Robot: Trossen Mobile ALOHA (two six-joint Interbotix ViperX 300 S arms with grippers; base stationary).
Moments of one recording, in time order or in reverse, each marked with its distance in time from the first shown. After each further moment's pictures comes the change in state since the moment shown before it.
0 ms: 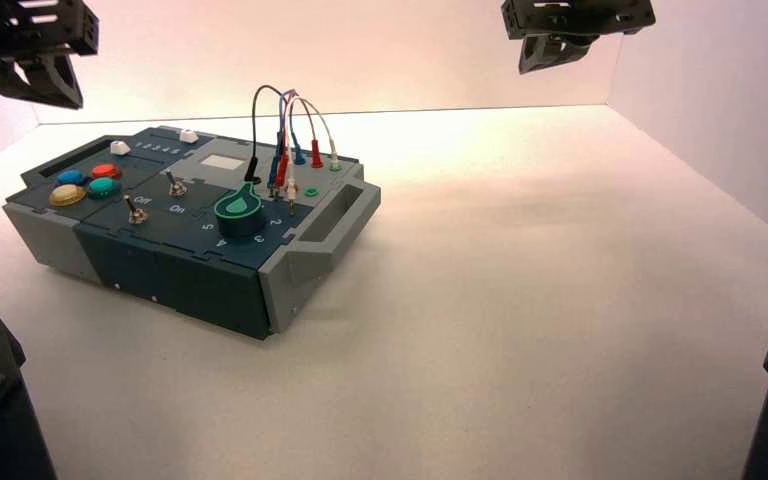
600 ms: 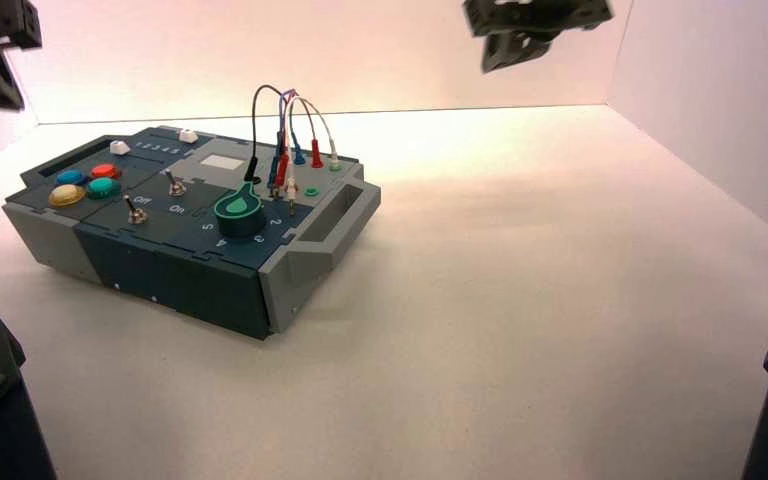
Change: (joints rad) left arm 0.141 -0.115 0.074 -0.002 0.051 -0.037; right arm 0.107 0.055 -0.078 0.000 0.057 -0.002
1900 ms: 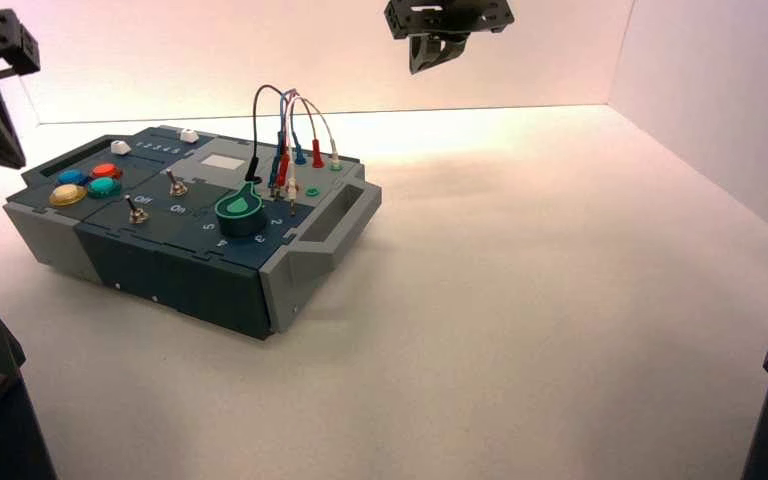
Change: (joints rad) left arm 0.035 0.043 -0.026 0.035 0.265 -0.153; right arm 0.071 0.270 -0.348 0.005 0.104 -0.002
